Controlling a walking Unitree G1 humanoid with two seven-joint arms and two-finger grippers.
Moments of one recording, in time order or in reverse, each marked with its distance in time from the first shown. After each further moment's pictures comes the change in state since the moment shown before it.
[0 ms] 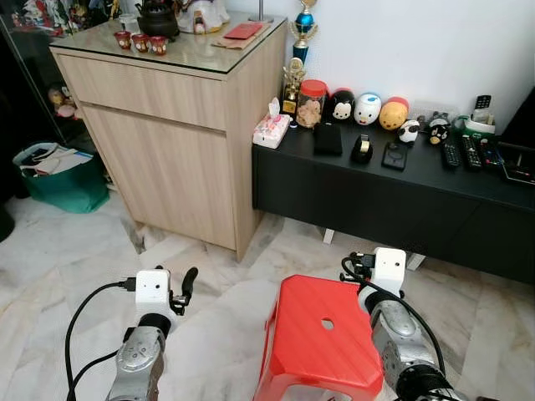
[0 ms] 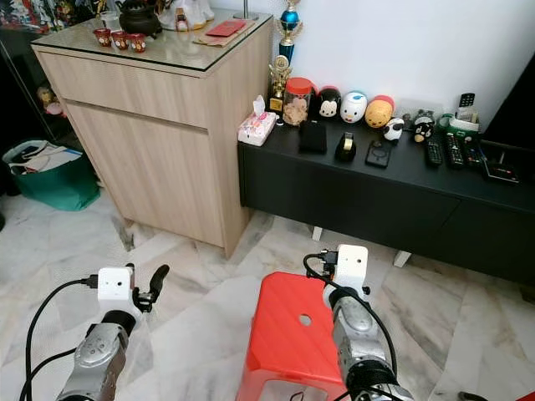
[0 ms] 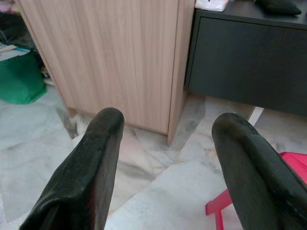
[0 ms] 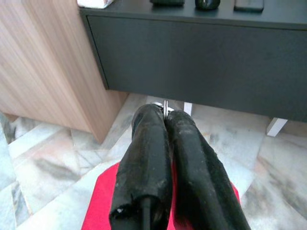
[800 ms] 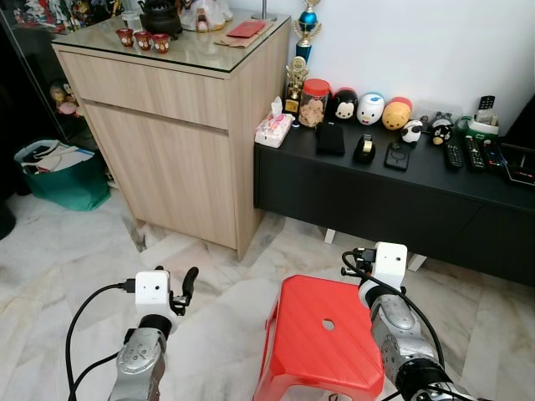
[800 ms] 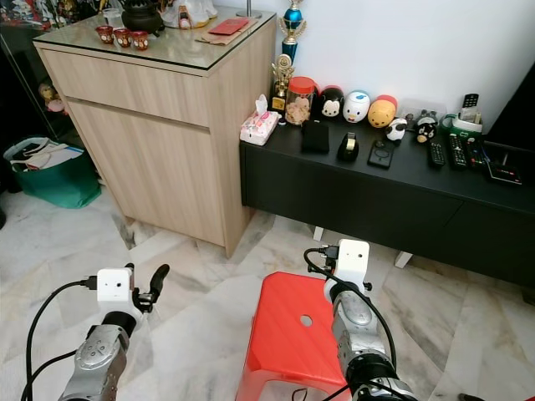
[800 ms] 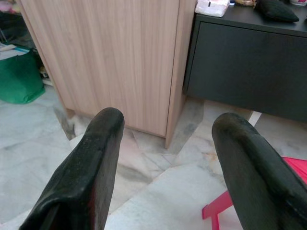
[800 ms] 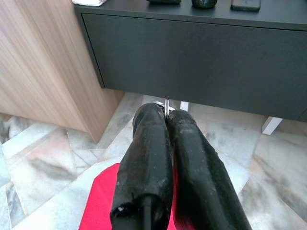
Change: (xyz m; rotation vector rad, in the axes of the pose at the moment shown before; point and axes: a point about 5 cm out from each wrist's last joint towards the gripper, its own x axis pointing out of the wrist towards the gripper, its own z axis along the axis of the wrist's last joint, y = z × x) left arm -0.002 -0.003 0.002 -0.015 -0.020 -0.003; right arm 0.002 -0.002 0.003 -0.001 0.010 -0.026
